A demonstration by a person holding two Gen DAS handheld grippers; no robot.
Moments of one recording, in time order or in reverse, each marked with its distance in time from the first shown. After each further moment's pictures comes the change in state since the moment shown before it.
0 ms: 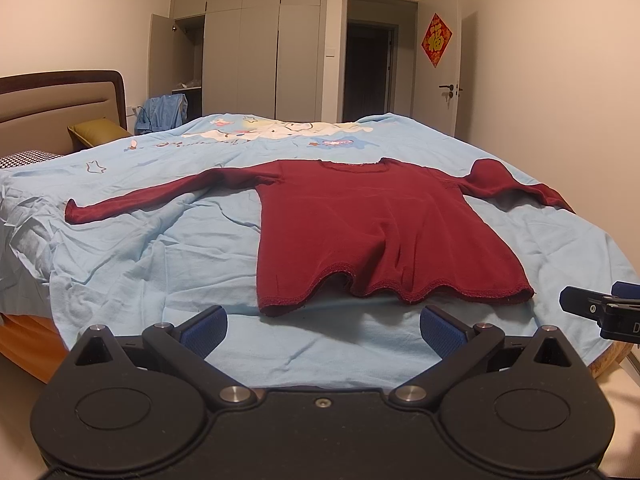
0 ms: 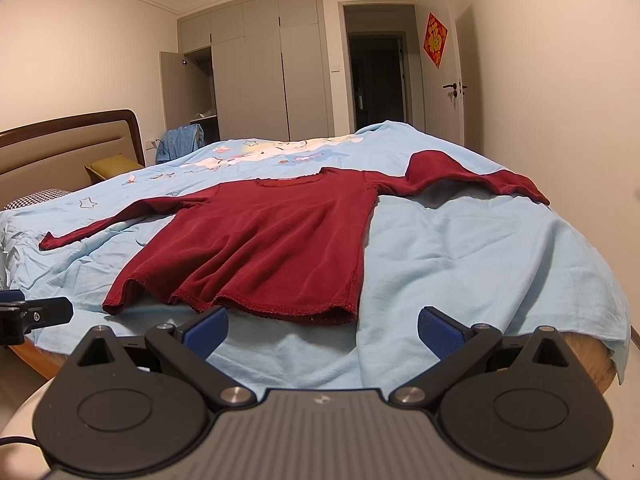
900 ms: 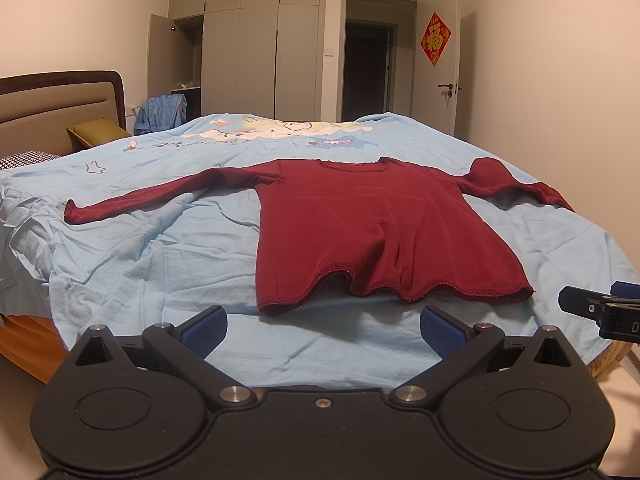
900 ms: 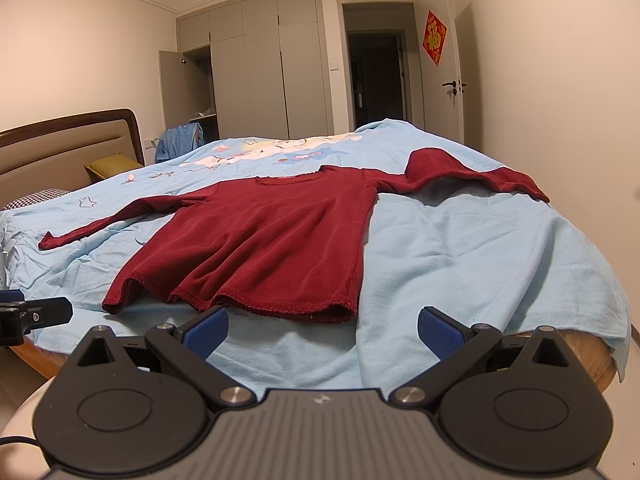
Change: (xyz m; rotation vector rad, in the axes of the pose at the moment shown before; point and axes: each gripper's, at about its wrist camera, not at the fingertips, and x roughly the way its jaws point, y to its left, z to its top) left arm -0.001 -0.002 -0.001 0.005 -0.002 0.001; right arm 0.001 -0.001 0.000 0.002 0.003 0.001
